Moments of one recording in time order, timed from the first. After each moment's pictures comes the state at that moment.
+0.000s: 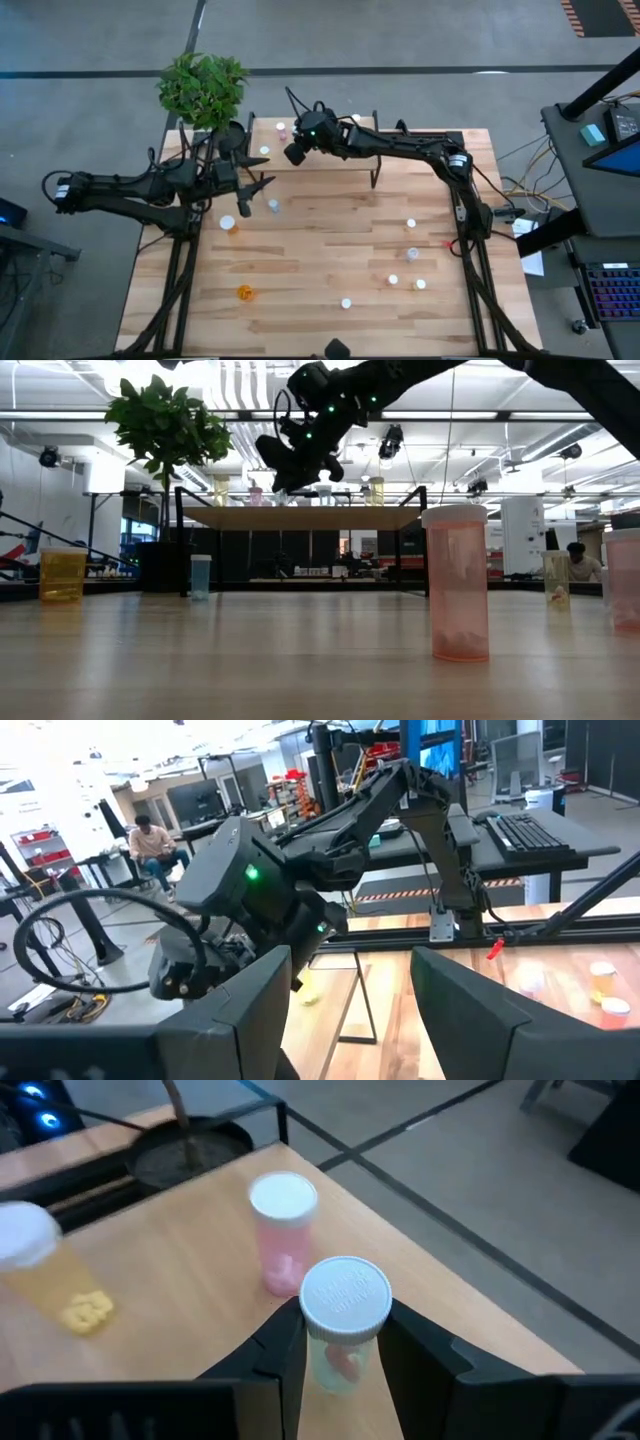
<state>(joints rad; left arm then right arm) -0.03 0.76 0.78 0.02 -0.38 0.23 -0.34 2.12 1.88 -0.32 0.33 0.15</state>
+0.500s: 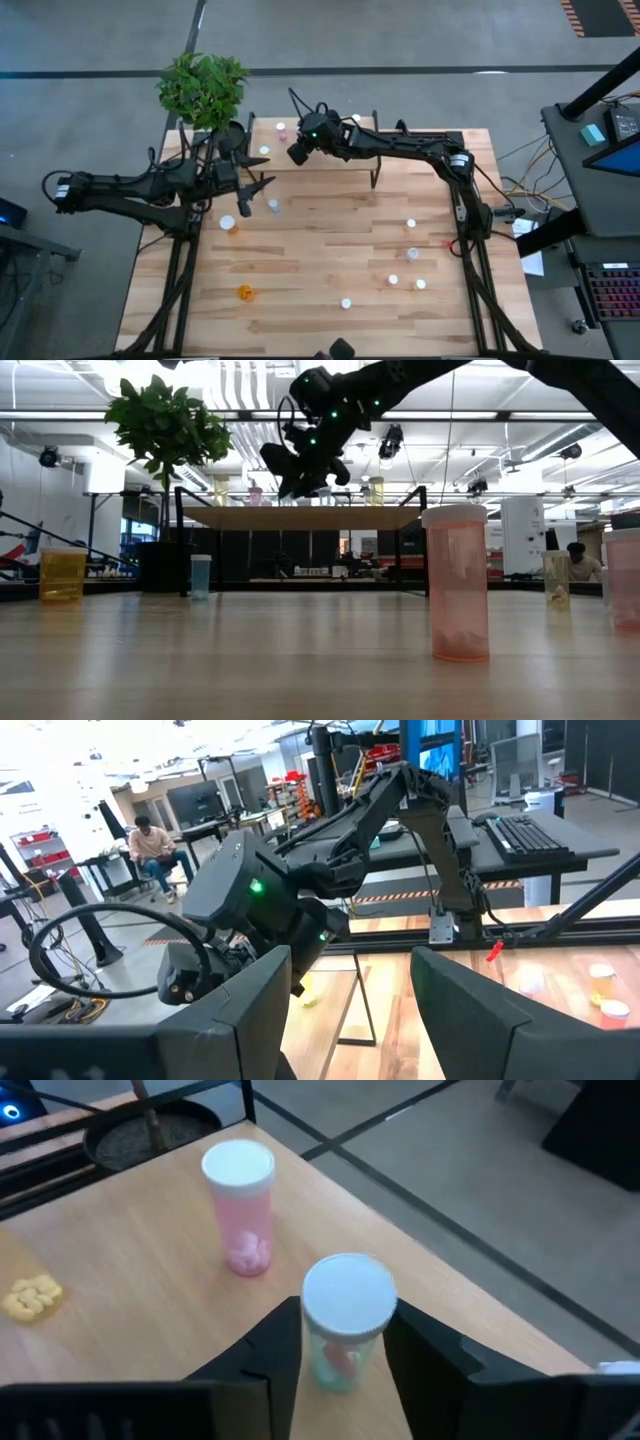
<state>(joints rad) -0.03 0.77 0.78 0.03 -0.38 0.23 -0.34 2.11 1.83 -0.31 0.38 0.16</state>
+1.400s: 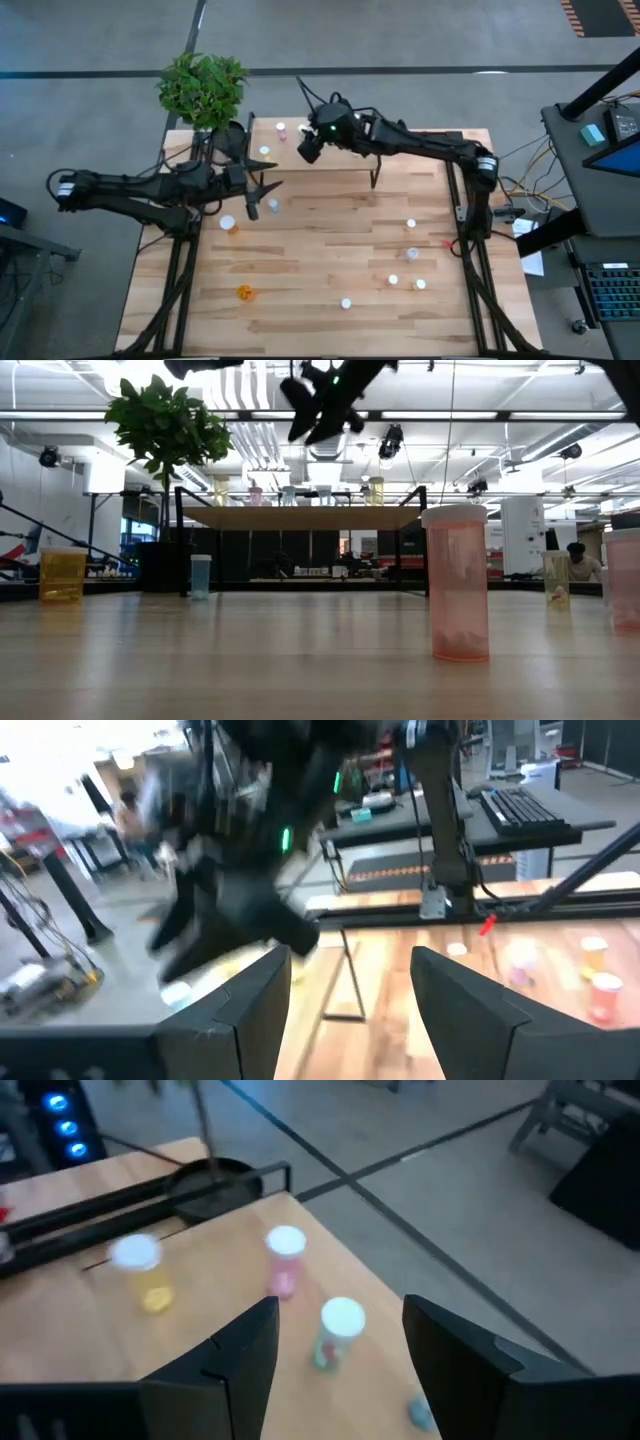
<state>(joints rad) -0.04 0.84 0.78 0.02 -0.37 0.19 -0.28 1.90 1.84 -0.46 0.36 0.07</state>
